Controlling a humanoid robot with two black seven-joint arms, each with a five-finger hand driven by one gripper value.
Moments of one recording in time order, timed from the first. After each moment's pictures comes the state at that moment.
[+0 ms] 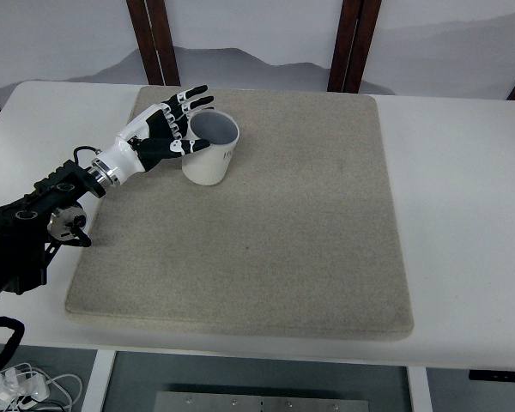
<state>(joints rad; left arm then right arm) -0.81 0.20 -0.68 -0.42 0.64 -0.61 -0.61 0.00 0.00 -0.01 0.19 -0.04 -0.01 -0.03</state>
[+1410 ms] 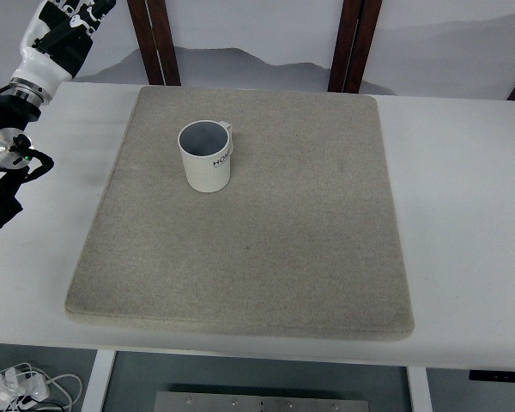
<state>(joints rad) -0.99 0.31 -0.69 -0.32 0.00 -0.60 -0.44 0.00 0.00 -0.01 0.19 -0.04 -0.01 -0.03</state>
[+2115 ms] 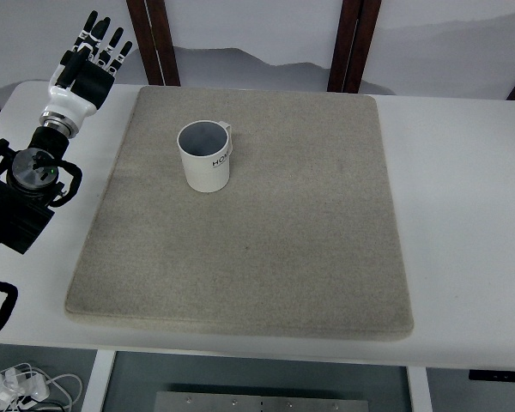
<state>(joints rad) -0.93 0.22 -0.70 -0.31 -0.46 -0.57 -0.20 0.00 0.00 -0.01 0.19 -0.04 -0.01 -0.03</state>
